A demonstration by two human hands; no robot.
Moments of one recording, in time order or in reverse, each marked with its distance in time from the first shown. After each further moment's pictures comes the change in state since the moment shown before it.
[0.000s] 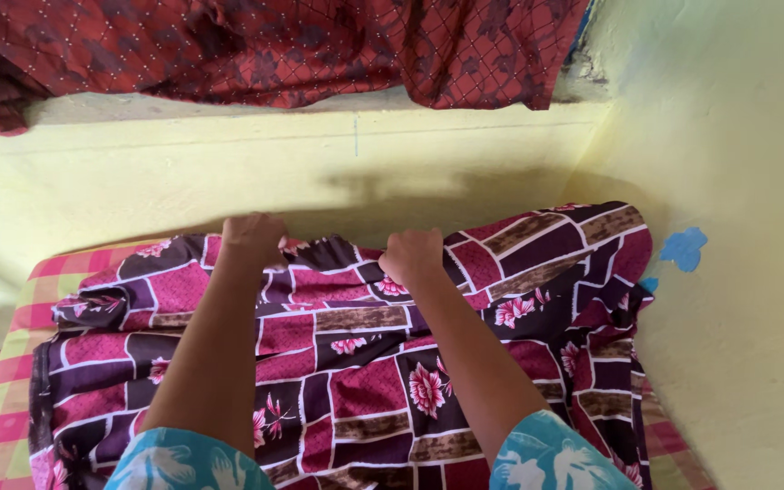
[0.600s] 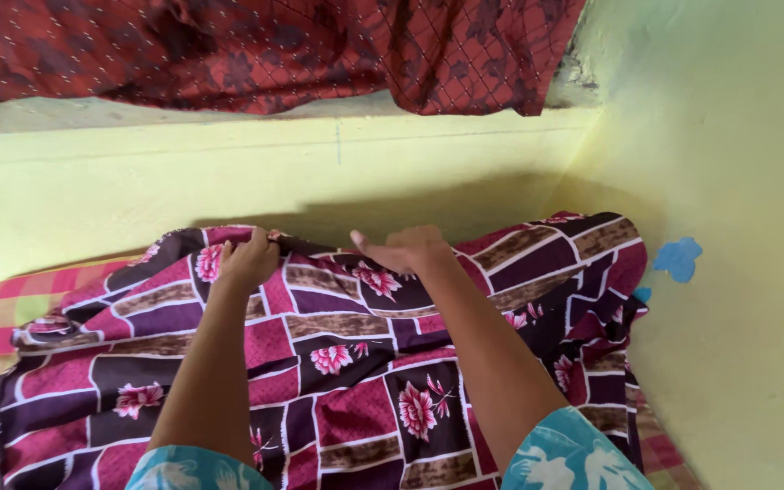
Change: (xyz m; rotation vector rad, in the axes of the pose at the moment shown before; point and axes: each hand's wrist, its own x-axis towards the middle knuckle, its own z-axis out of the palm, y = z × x) left_hand 0.100 0.001 0.118 -0.696 0.105 -0.137; right_hand 0.033 0.029 -0.033 0.039 -0.412 -0.032
